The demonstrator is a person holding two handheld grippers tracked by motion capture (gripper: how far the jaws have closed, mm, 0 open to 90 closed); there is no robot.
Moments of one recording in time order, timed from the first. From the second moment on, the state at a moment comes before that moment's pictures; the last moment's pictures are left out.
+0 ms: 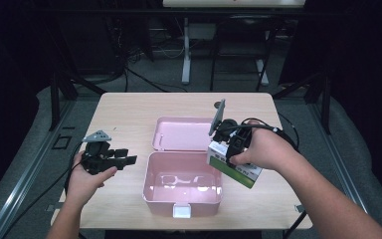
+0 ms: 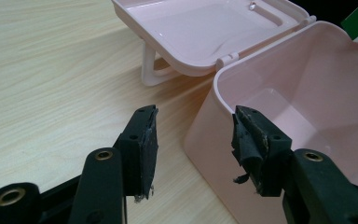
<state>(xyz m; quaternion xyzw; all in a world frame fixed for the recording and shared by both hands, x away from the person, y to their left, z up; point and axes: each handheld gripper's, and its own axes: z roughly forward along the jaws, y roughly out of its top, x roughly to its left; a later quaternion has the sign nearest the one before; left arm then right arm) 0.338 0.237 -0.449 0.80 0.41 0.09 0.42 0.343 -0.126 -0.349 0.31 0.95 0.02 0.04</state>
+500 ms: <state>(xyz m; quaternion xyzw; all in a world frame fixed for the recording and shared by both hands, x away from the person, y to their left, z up) 0.338 0.236 -0.449 0.80 0.41 0.08 0.43 0.333 -0.079 -0.348 0.25 0.97 0.01 0.03</state>
